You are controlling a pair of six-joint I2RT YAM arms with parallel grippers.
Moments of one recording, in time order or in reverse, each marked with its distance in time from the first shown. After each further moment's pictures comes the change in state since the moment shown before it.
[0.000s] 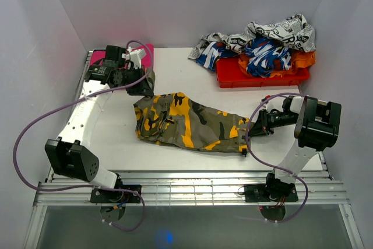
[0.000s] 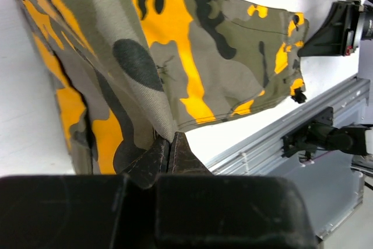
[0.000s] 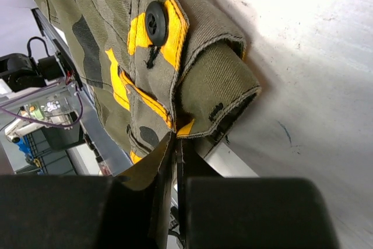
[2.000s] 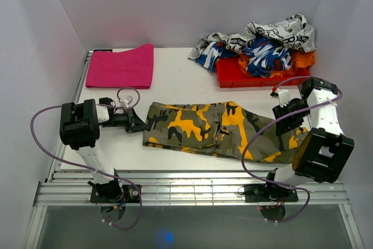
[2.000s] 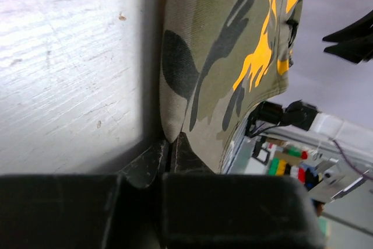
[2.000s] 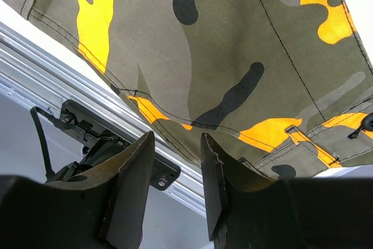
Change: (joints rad) left arm 0.349 0.409 -0.729 0.729 0.610 0.076; right arm -0.042 -0.380 0.252 -0.464 0.533 -0.453
